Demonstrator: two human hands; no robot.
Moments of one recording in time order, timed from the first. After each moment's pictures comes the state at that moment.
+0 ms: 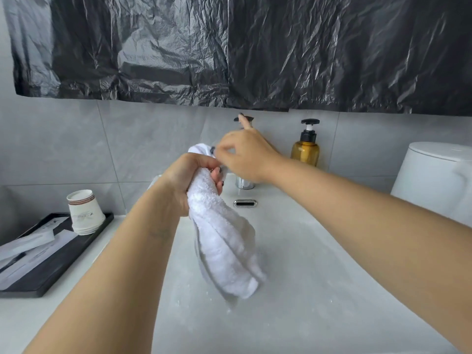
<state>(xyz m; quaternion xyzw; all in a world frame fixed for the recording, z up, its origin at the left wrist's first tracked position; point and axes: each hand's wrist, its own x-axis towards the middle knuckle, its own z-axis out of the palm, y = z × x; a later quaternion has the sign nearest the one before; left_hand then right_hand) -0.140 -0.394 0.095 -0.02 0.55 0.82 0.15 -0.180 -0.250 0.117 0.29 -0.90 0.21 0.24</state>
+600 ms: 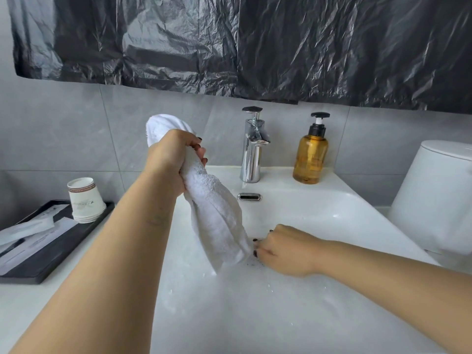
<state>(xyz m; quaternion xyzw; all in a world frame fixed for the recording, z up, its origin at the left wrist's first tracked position) -0.162 -0.406 0.094 -0.12 0.52 0.84 -0.12 -0.130 -0.192 -0.024 0.28 -0.96 0.03 -0.05</state>
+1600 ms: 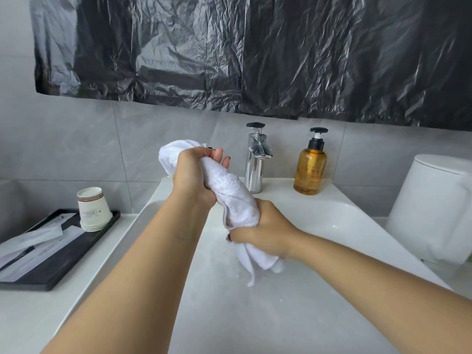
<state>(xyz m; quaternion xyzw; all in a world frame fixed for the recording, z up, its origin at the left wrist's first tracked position) -0.131 -0.377 0.101 -0.06 0.31 0.95 -0.06 -0.108 -0.245 0.033 0.18 -0.84 0.51 0.01</state>
